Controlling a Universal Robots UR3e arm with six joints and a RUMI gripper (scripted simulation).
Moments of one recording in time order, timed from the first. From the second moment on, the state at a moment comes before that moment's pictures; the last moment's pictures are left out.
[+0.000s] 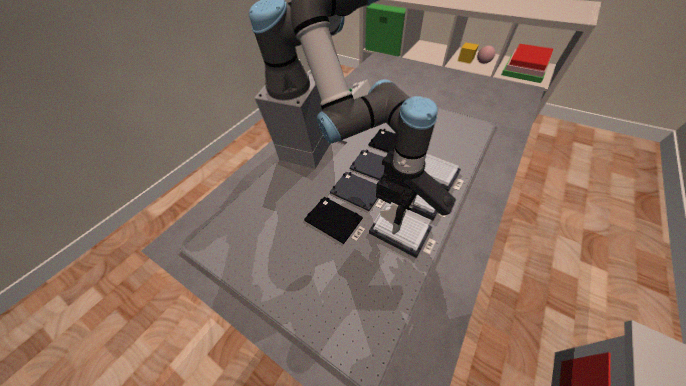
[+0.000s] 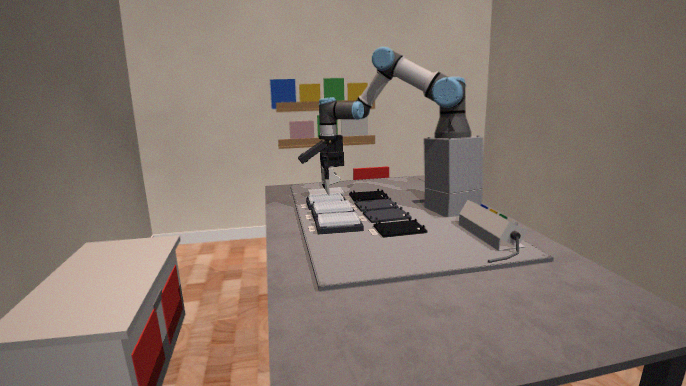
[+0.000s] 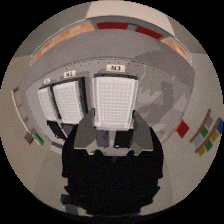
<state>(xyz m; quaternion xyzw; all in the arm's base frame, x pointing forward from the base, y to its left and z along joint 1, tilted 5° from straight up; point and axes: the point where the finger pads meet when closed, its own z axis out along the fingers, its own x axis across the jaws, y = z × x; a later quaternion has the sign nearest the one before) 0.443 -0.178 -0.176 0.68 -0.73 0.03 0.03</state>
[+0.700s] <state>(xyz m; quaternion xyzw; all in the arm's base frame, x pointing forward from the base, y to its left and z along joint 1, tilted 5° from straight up) 0.443 -0.180 -0.181 0.68 -0.73 0.03 0.03</state>
